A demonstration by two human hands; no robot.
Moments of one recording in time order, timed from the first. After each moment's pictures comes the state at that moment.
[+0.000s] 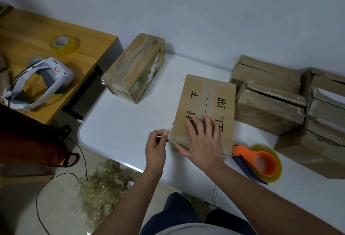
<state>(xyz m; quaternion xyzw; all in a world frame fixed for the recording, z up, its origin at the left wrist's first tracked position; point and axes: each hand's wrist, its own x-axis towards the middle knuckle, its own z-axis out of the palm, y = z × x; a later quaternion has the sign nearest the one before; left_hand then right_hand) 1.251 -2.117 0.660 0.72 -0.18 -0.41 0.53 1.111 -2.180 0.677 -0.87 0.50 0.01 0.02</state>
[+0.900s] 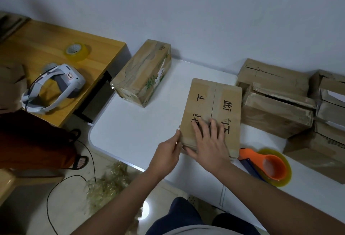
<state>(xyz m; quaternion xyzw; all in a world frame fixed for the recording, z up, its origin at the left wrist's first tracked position) 1.265 -2.109 0.695 0.72 -0.55 -0.34 0.26 1.114 -2.182 0.679 -0.87 0.49 0.05 0.03</state>
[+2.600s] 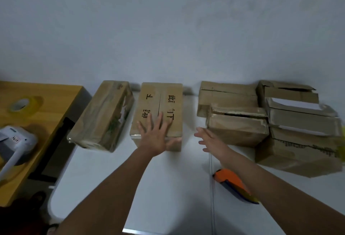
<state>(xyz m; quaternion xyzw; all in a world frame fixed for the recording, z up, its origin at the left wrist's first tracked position) 1.263 -2.304 0.687 0.67 -0.72 -0.15 -0.06 1.041 -2.286 0.718 -0.48 0.61 -0.21 0.60</state>
